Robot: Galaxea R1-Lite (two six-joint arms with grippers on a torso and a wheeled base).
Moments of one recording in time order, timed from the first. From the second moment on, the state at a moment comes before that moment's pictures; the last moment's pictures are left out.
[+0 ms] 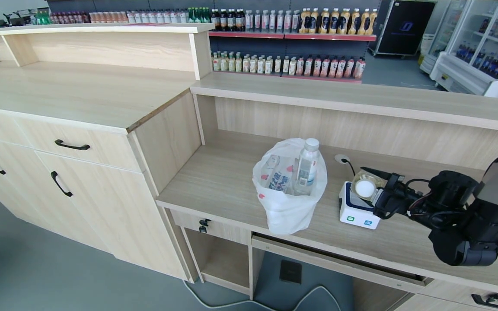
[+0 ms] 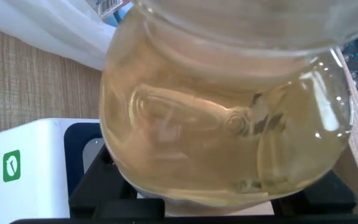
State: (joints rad) left arm 0.00 0.00 0.00 0.00 0.00 0.00; right arm -0.06 2.28 -0.74 -1.57 0.68 -1.21
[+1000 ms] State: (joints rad) left arm 0.00 0.00 0.00 0.00 0.00 0.00; right arm -0.03 2.33 -0.79 -1.57 0.67 -1.19
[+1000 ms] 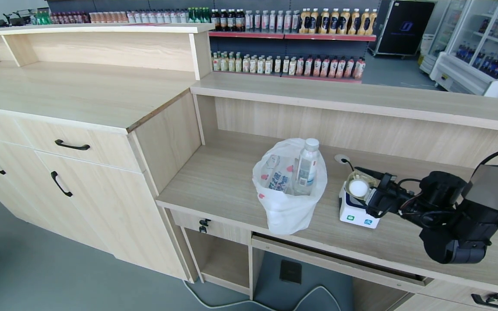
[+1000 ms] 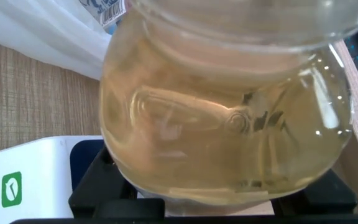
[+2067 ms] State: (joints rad) left arm 0.00 0.00 0.00 0.00 0.00 0.00; right arm -0.26 1.51 -0.56 -0.83 -0.09 -0.43
